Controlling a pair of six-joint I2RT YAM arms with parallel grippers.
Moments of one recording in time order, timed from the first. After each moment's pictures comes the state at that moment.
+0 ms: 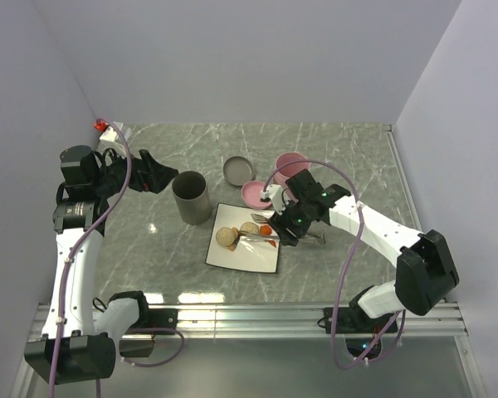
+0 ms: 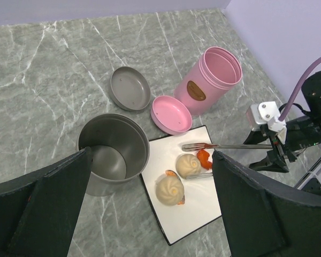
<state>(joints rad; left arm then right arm) 0.11 0.97 1.08 -0.41 0.75 -0.18 0.60 1.42 1.02 -0.74 -0.30 -0.35</state>
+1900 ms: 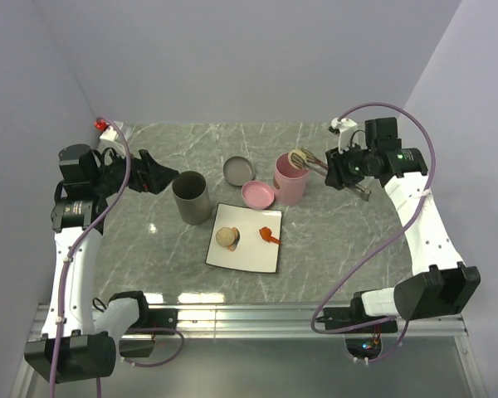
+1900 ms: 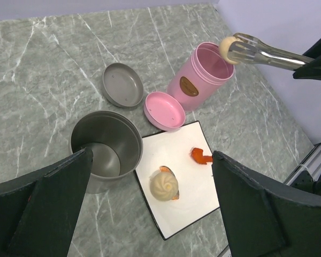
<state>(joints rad) 0.12 0.97 1.10 -0.45 0.78 -0.17 0.11 1.34 1.45 -0.99 -0.39 -0.33</state>
